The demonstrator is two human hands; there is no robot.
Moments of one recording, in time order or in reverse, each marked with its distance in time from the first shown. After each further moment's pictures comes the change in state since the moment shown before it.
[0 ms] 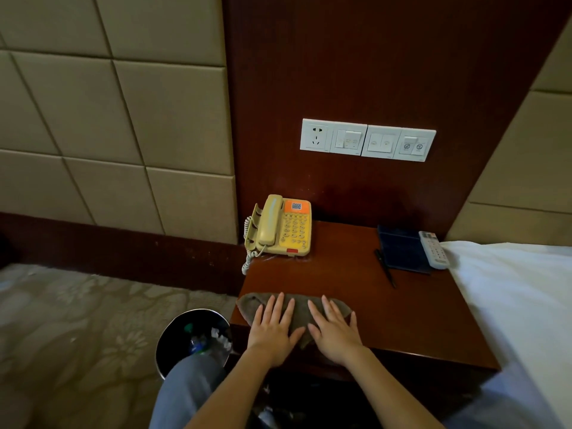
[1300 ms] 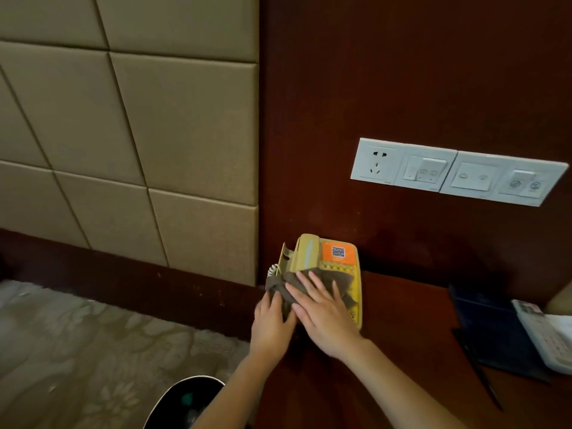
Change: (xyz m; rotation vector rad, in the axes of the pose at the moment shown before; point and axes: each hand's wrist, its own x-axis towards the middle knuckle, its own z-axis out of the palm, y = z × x) left_hand 0.166 -0.105 -0.057 -0.808 0.448 -0.186; right_hand 0.188 -0.077 -0.097 -0.063 0.457 -0.447
